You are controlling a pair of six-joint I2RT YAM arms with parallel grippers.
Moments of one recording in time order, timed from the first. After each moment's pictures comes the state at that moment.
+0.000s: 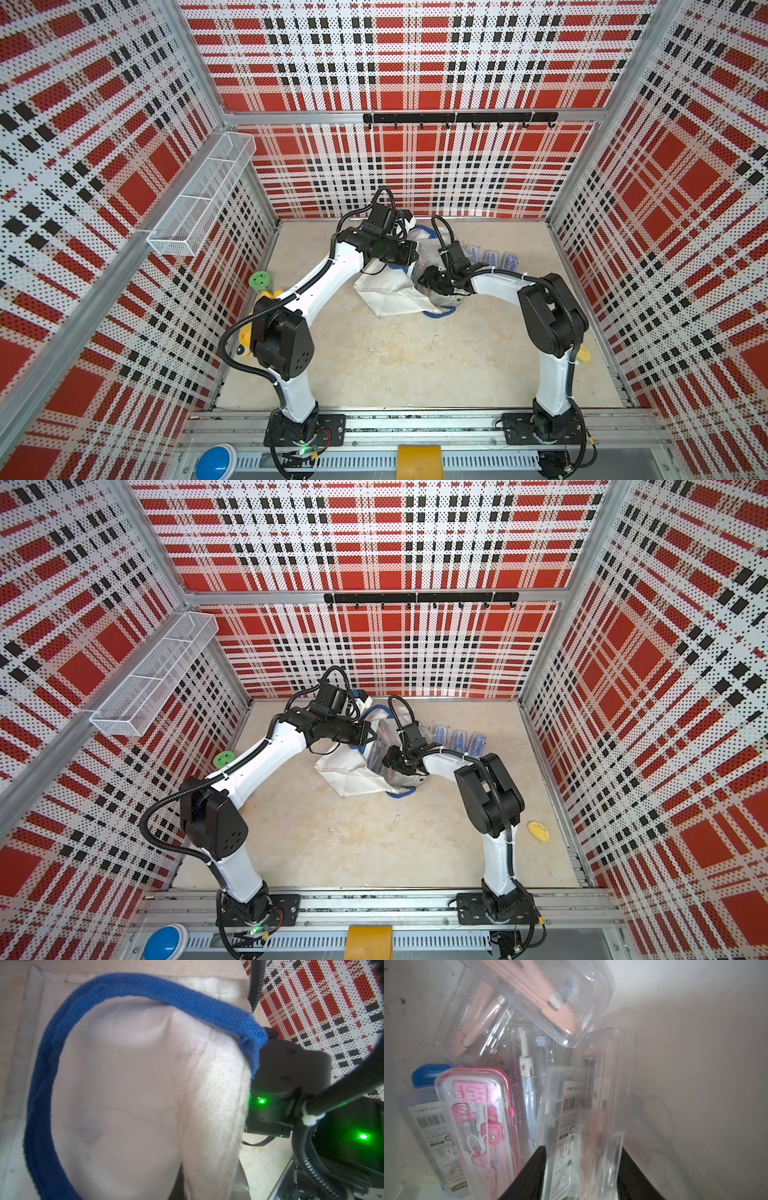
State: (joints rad) left arm -0.51 1.79 1.68 -0.71 0.40 -0.23; right arm 0.51 2.00 1.29 -0.17 -0.26 0.79
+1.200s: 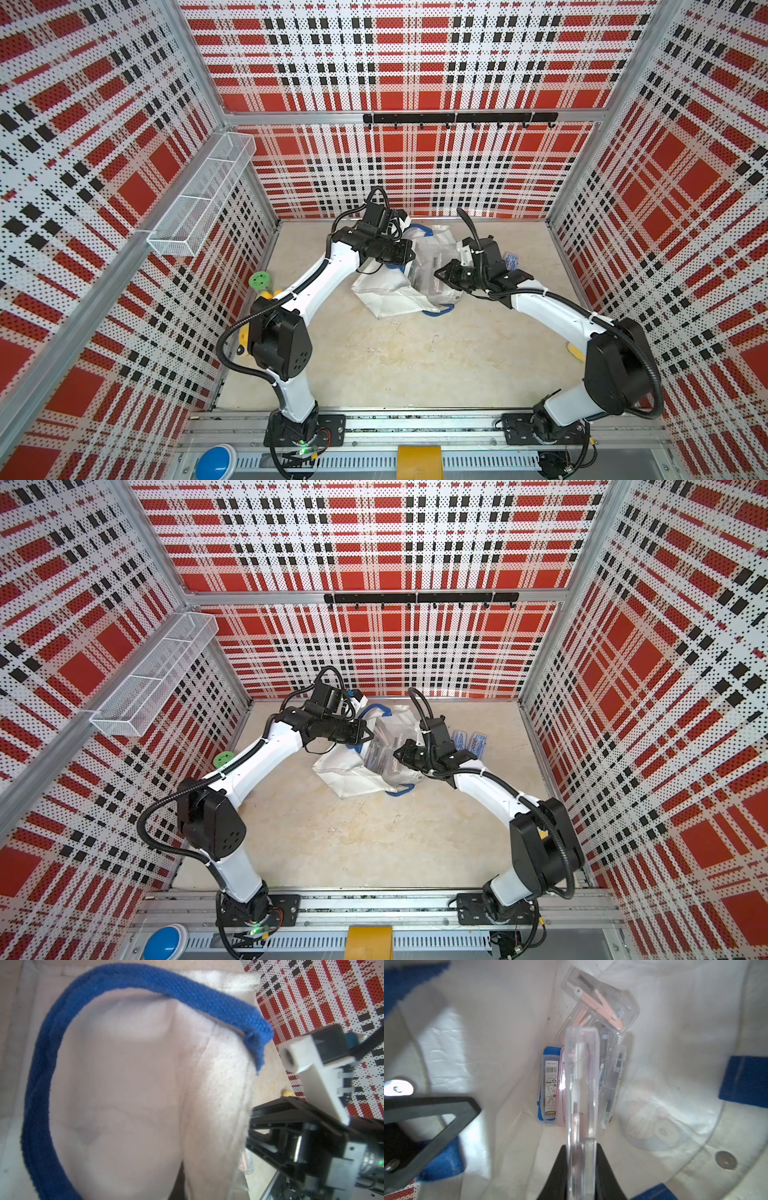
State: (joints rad) left arm -0.48 1.78 1.67 -0.71 0.43 -0.26; right arm 0.45 1.50 1.08 -0.24 -0.34 0.80
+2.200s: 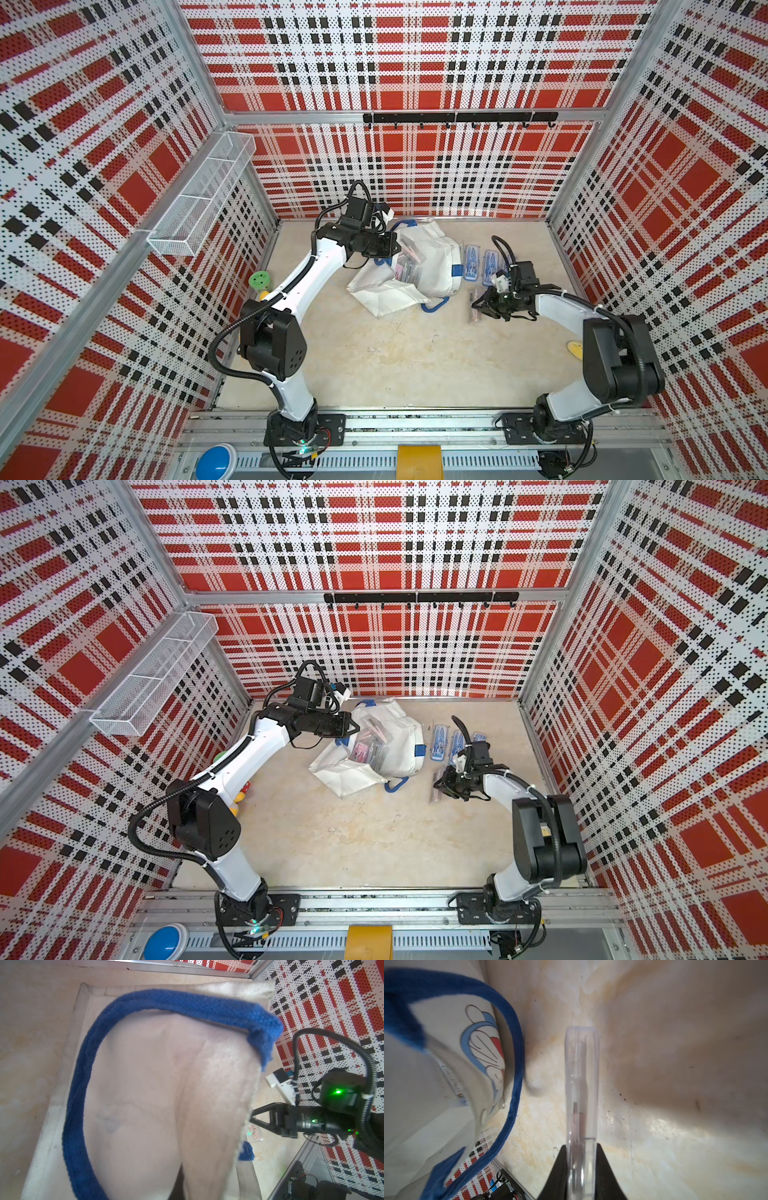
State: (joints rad) left arm -0.38 1.76 1.67 -0.73 0.45 -0.26; right arm 0.14 1.60 0.84 -0.36 -0.56 0.57
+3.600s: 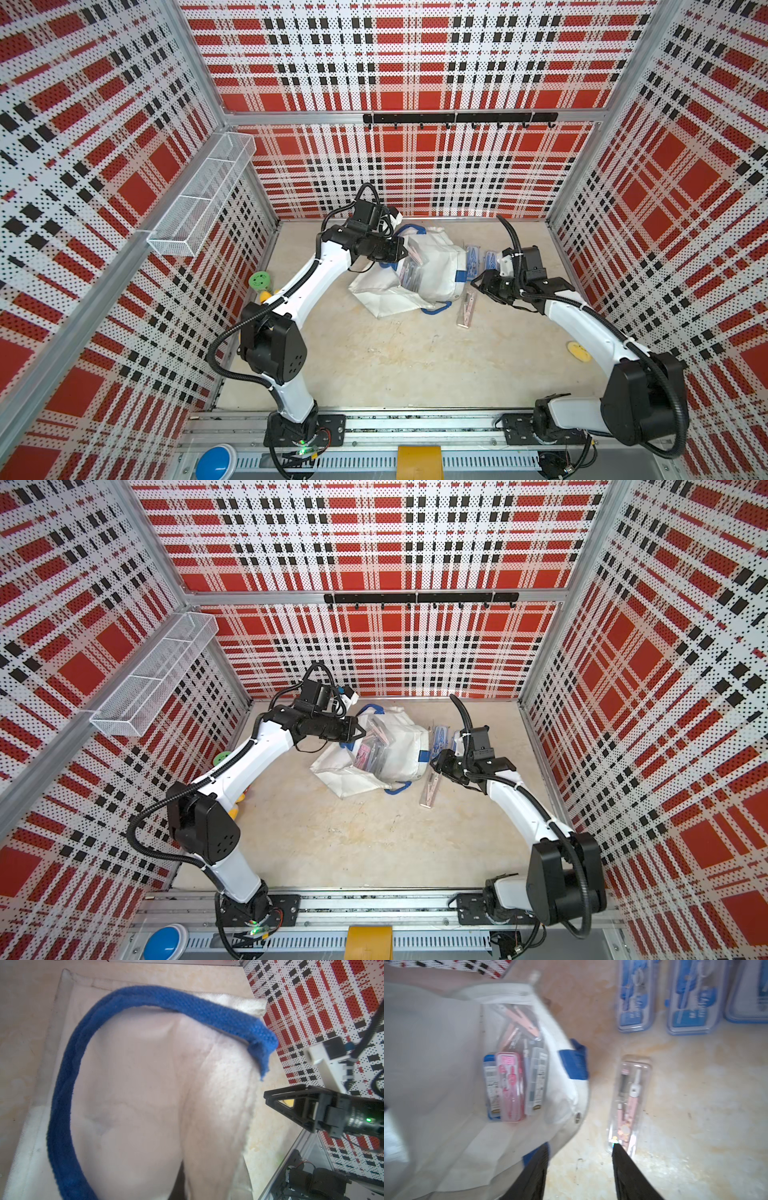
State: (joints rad) left arm -0.44 1.74 1.66 -0.74 0.44 -0.24; right arm 0.27 1.34 0.99 -0.47 -0.33 0.63
